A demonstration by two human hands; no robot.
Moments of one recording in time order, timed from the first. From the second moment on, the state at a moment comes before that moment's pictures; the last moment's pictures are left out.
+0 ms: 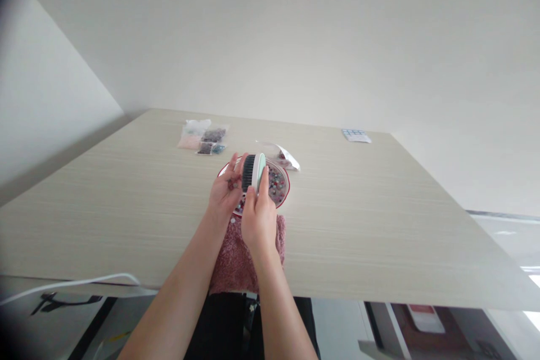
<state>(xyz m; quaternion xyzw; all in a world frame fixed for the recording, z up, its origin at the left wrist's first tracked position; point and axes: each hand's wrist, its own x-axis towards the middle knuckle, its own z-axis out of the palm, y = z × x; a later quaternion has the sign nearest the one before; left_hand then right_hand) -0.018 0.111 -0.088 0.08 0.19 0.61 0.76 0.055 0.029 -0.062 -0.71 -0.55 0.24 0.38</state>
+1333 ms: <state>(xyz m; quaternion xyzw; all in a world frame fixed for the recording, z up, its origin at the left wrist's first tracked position) -0.012 0.121 -0.095 0.19 0.31 0.64 0.68 0.045 0.035 -0.039 -0.73 -0.65 0.18 0.13</state>
